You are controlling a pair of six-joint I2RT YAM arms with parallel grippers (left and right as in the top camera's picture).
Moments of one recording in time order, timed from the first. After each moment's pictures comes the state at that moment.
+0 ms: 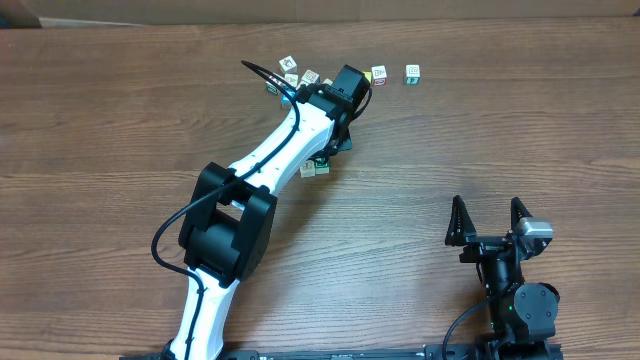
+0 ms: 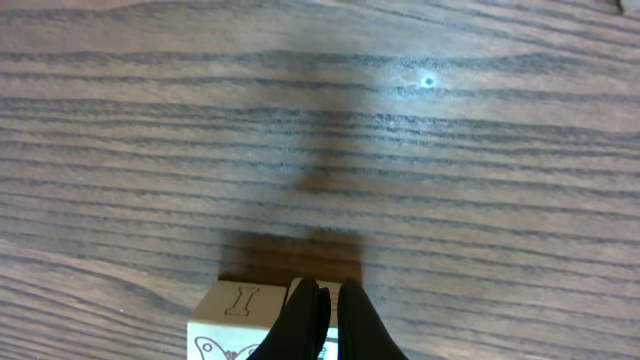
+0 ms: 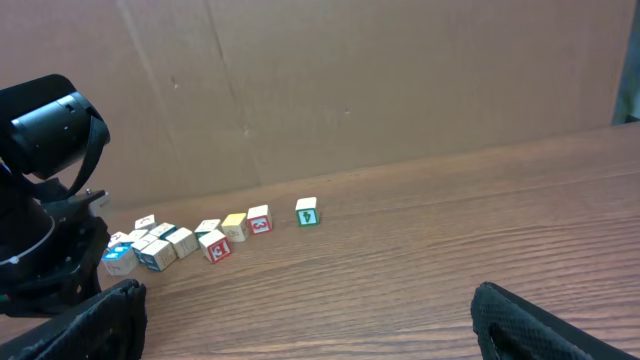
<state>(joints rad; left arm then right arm) -0.56 2.23 1.82 -0.96 -0.22 -0.77 0.09 0.01 0.02 -0.02 0.06 0.20</state>
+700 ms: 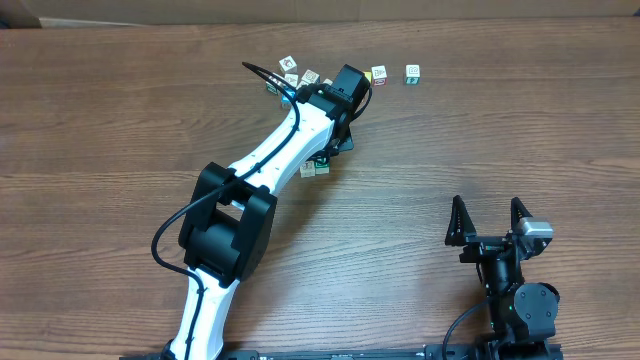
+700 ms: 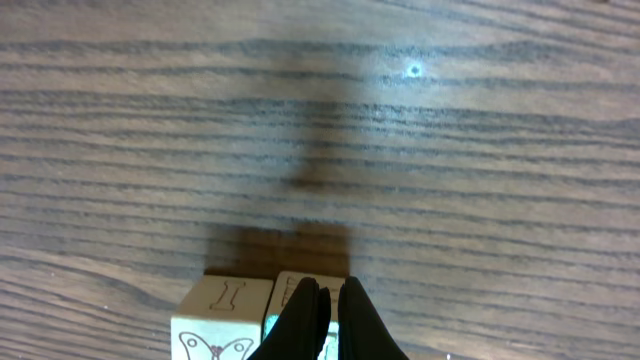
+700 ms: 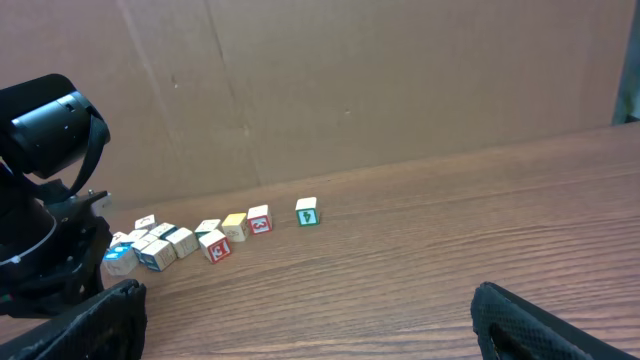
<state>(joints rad) -0.56 2.23 1.82 -0.96 -0.18 -0.76 0.09 0.01 0.02 -0.02 0.06 0.20</state>
